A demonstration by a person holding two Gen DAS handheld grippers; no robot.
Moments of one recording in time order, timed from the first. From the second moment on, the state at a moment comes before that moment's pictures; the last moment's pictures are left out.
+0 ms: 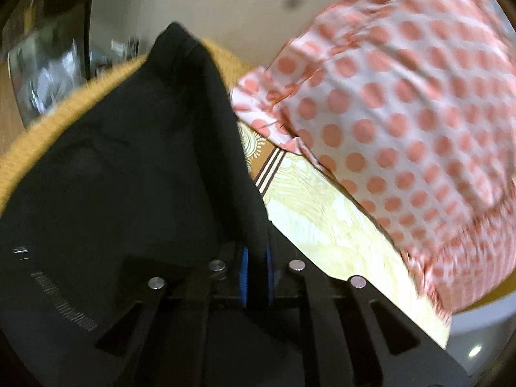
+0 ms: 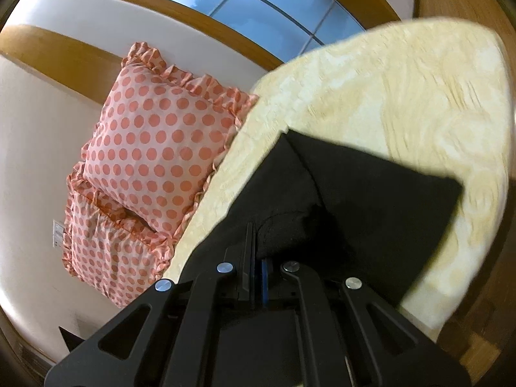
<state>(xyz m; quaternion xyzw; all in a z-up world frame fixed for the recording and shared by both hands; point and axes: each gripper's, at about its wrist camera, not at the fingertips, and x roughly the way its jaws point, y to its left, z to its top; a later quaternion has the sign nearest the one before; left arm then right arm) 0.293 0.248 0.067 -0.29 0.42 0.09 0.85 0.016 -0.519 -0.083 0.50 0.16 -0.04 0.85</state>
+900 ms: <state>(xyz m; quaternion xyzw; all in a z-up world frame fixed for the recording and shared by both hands) 0.005 0.270 0.012 -0.34 0.35 0.12 0.87 -0.022 -0.540 -0.082 0.51 0.18 -0.08 0.84</state>
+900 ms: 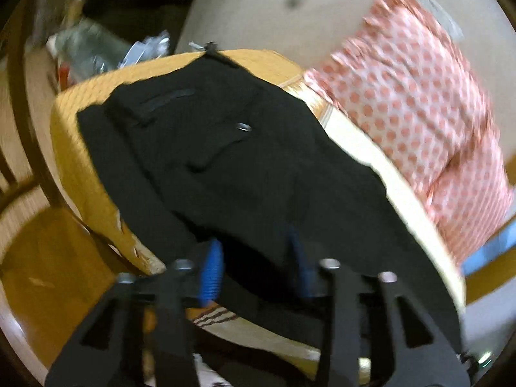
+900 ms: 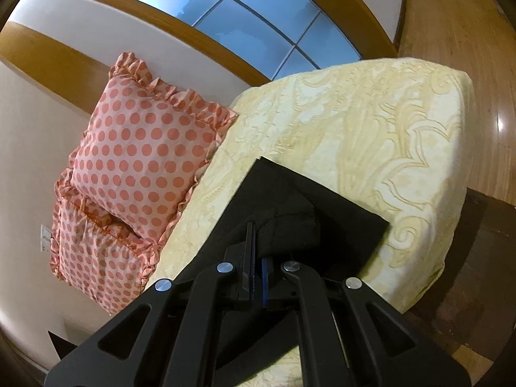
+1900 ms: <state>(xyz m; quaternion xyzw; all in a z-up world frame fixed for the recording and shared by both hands) -0.018 0.334 0.022 -0.46 0.27 0.13 0.84 -0.029 -0.535 -0.064 0.48 0.16 -0.08 0.86</state>
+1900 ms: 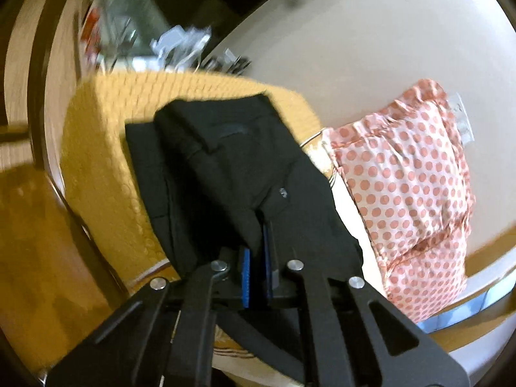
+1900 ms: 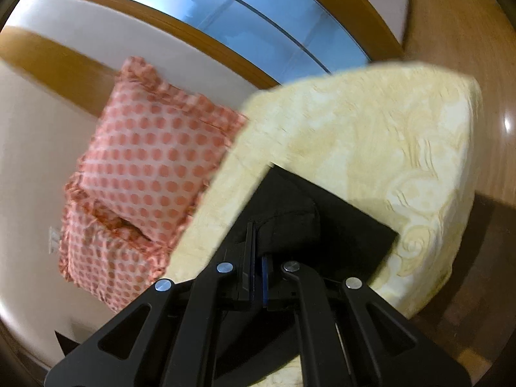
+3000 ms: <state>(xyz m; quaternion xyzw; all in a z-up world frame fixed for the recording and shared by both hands) -0.046 0.313 0.053 -0.26 0.28 0.19 0.90 -0.071 -0.557 -0.094 0.46 0.17 -0.17 0.86</state>
